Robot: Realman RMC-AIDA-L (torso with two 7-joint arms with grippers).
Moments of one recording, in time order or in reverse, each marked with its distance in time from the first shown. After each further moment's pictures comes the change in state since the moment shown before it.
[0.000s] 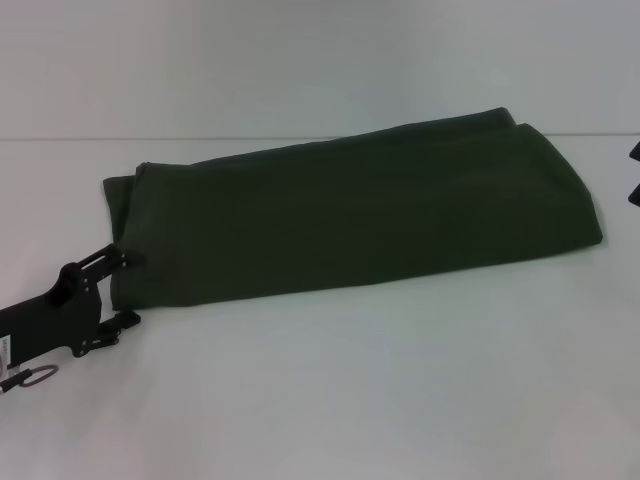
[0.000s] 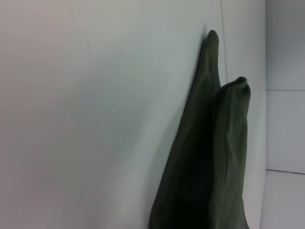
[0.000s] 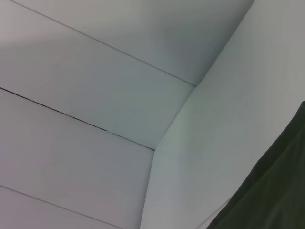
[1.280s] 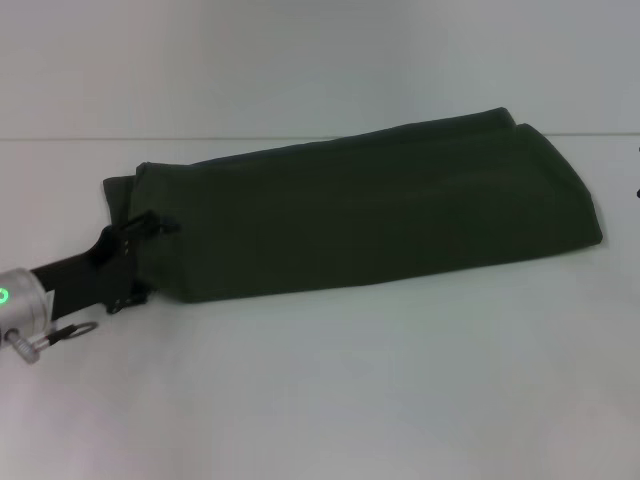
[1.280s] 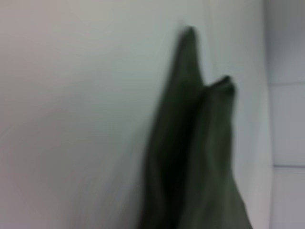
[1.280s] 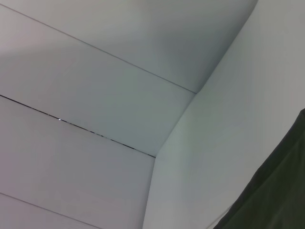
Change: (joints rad) left arm -0.118 -0.009 -0.004 -0.040 0.022 -0.108 0.051; right arm -0.003 -0.002 0.017 0.000 0.005 -0.001 0.000
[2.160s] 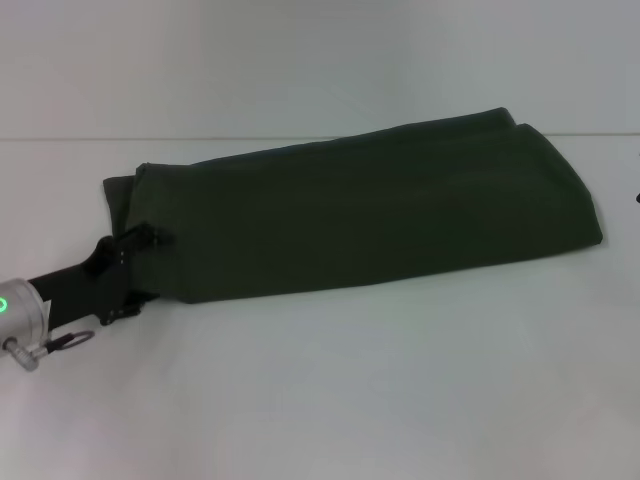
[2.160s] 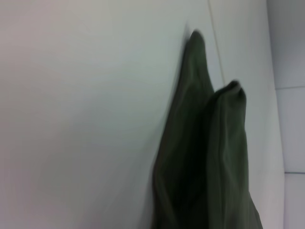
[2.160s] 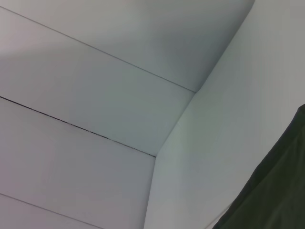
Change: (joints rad) left arm 0.007 -0.001 0.015 -0.009 0.008 -0.048 -0.018; right arm -0.006 0.005 0.009 0.003 -0.005 -0.008 0.001
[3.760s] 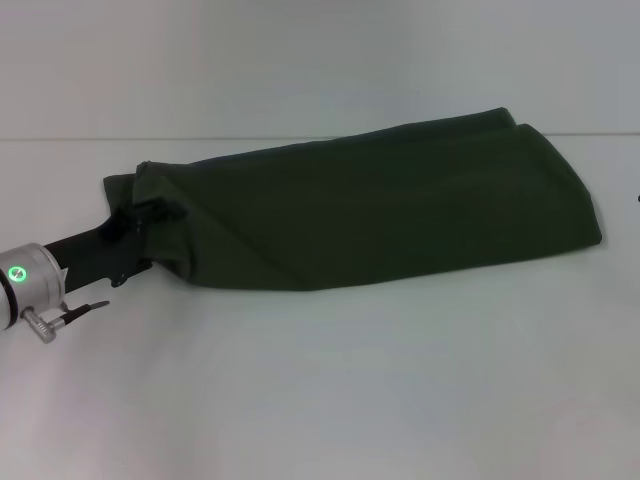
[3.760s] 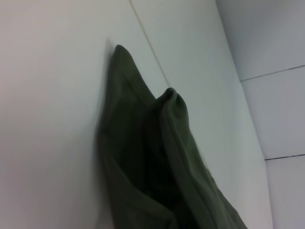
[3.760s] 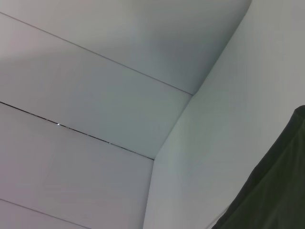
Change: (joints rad) left arm -0.027 -0.008 0.123 0.030 -0.150 -0.048 0.138; right arm 0.000 -0.003 0.000 0.009 0.005 0.009 0.002
